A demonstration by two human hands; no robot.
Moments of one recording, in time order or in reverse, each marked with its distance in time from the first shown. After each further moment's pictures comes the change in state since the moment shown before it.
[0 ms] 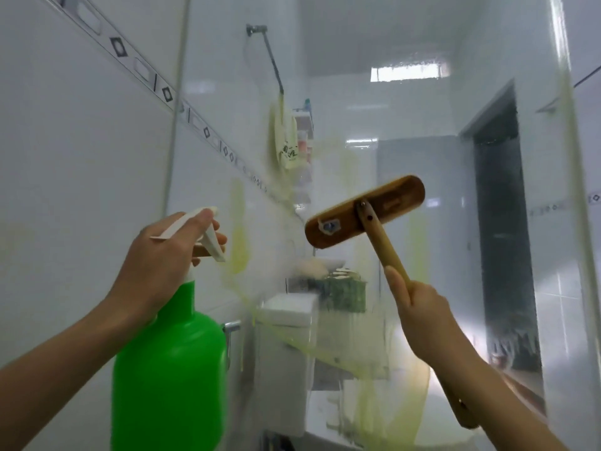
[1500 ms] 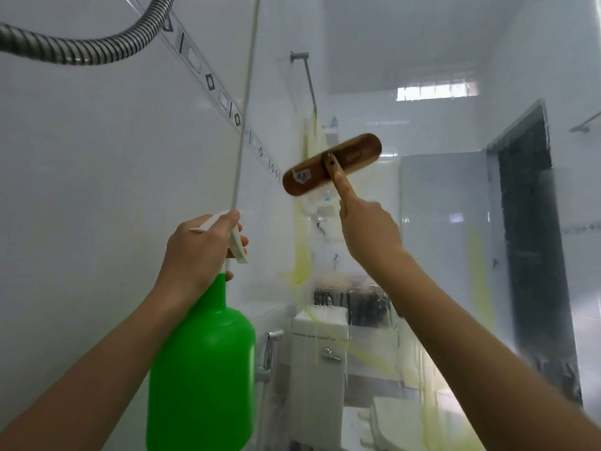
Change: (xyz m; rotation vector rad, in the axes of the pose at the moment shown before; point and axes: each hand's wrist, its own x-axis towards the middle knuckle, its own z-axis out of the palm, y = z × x) left_hand 0.023 0.000 -0.070 0.000 0.091 -0.114; right_hand 0.068 -0.163 0.069 -0.371 0.222 -0.426
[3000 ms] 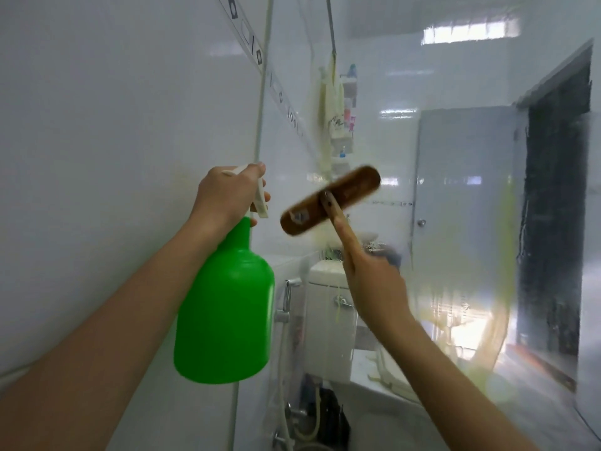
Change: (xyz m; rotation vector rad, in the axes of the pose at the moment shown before) left_hand 0.005 -0.011 -0.013 0.072 -0.077 -0.066; right_hand -0.134 -0.009 0.064 0.006 -0.083 -0.067
